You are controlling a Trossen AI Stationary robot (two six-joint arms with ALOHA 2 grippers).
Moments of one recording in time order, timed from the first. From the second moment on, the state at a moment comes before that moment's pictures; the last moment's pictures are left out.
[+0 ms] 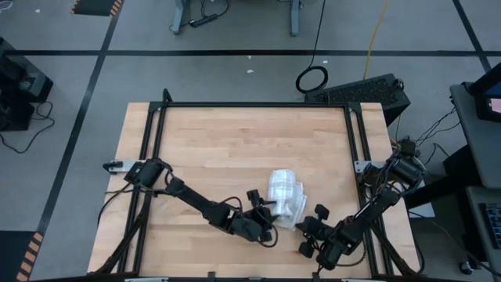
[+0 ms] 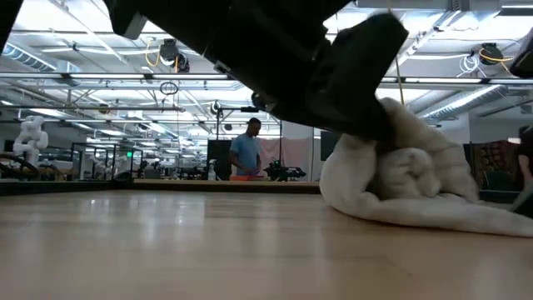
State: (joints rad) left arm -0.45 2.17 1.36 0.23 -0.74 -0.16; right arm 0.91 1.83 0.86 -0.33 0.75 1.32
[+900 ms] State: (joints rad) left arm -0.47 2.06 1.35 0.11 -0.64 0.18; right arm 0.83 1.88 0.86 -0.32 0.77 1.34
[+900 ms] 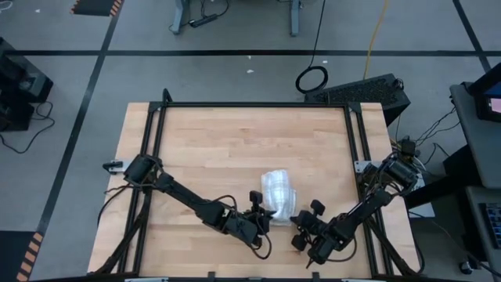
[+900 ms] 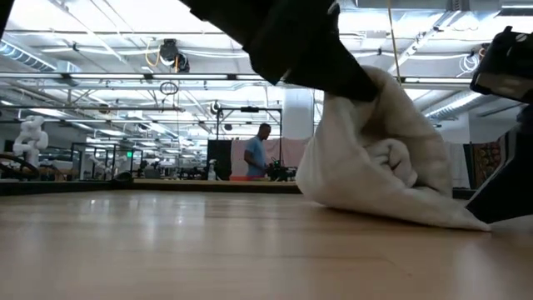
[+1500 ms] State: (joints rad) left arm -0.44 2.05 1.29 0.10 -0.59 0.18; right arm 0.83 1.88 0.86 -0.32 0.77 1.28
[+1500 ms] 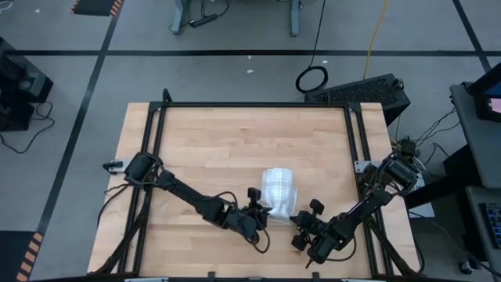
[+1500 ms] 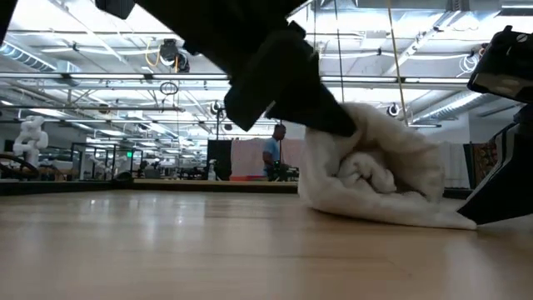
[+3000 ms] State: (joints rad) left arm 0.08 1.92 1.14 0.00 0.07 0.06; right arm 0.74 1.90 0.86 -0.22 0.98 1.18
